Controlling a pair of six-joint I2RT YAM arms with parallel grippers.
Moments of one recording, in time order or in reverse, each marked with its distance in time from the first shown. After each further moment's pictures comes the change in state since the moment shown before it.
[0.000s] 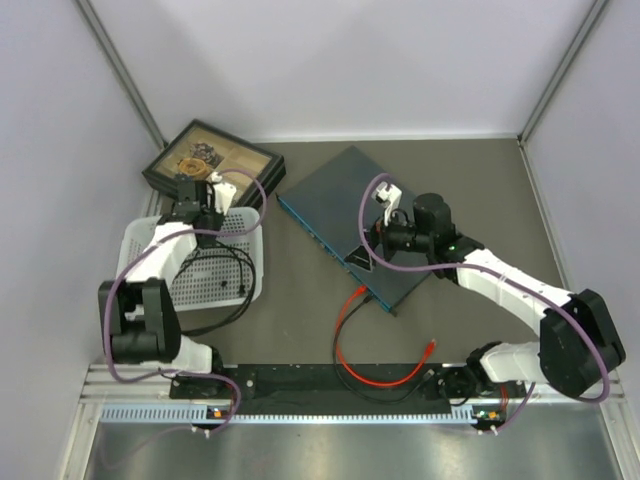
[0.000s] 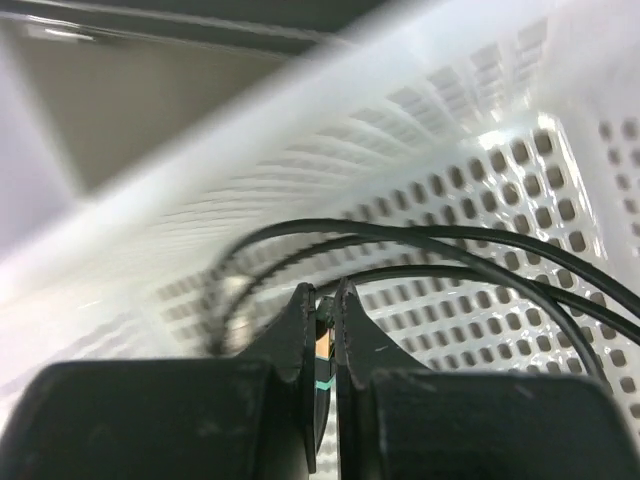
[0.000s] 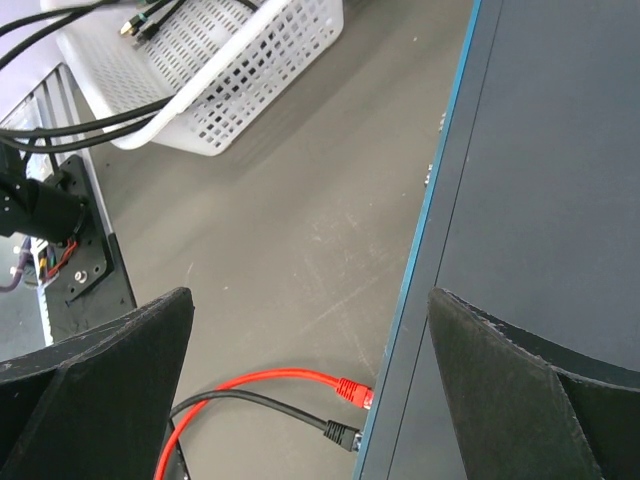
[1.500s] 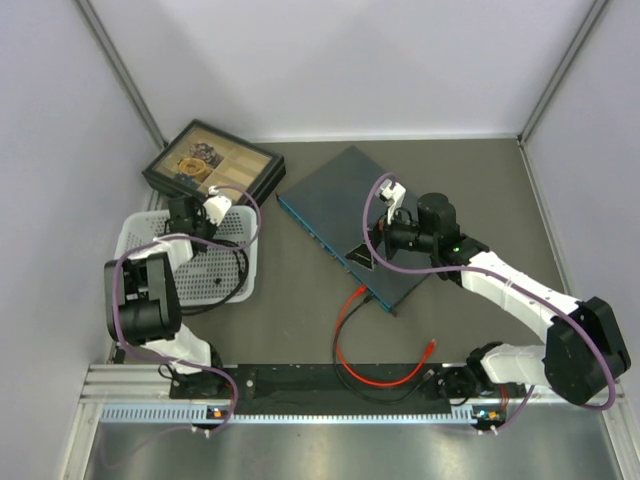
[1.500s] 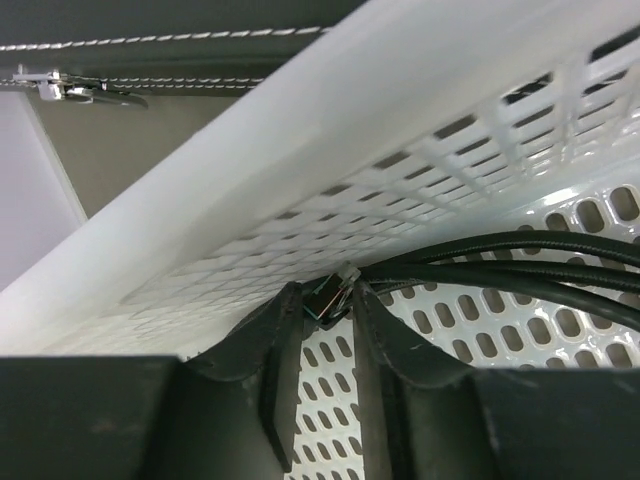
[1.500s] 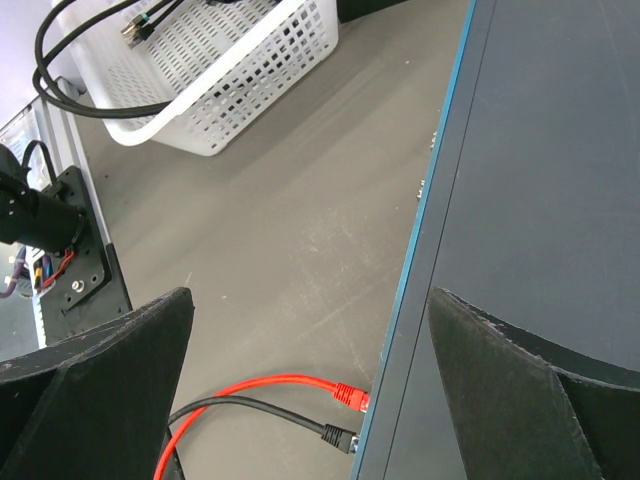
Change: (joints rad) left arm 0.141 0.107 -0.163 0.423 0.146 0.228; right arm 0.000 -0.037 0.000 0.000 0.017 -0.005
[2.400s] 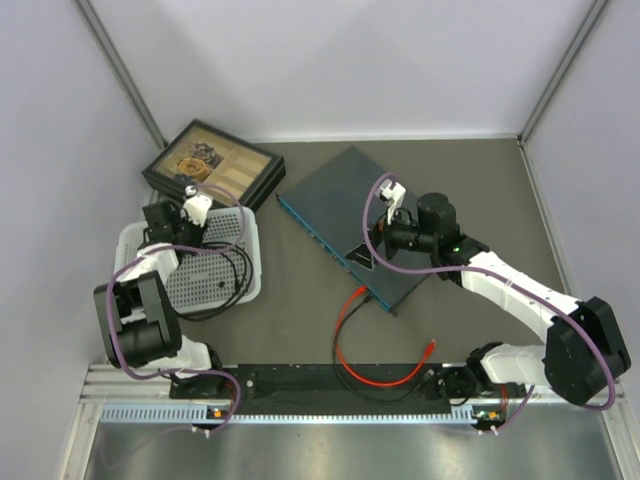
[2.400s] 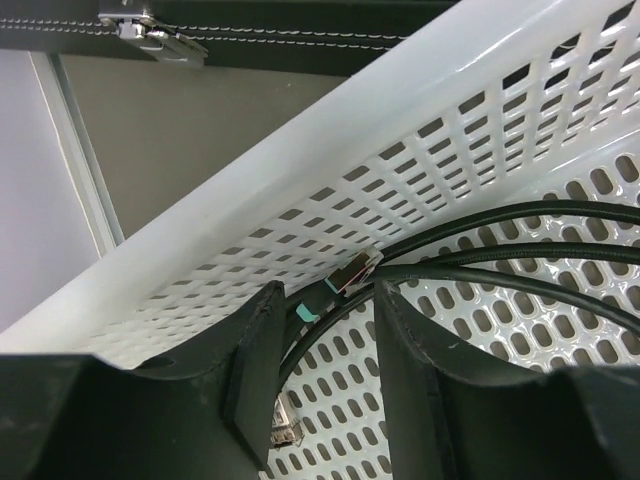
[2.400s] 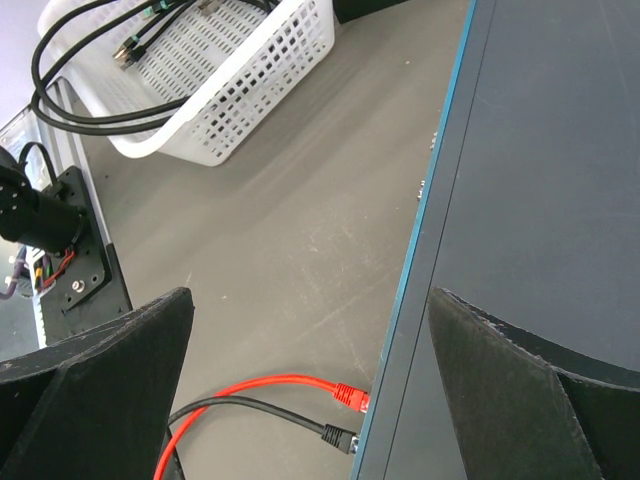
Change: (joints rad) left arm 0.126 -0.133 -0.038 -0.040 0.155 -0.052; right arm 0.000 0.000 0.000 0.000 0.000 0.000
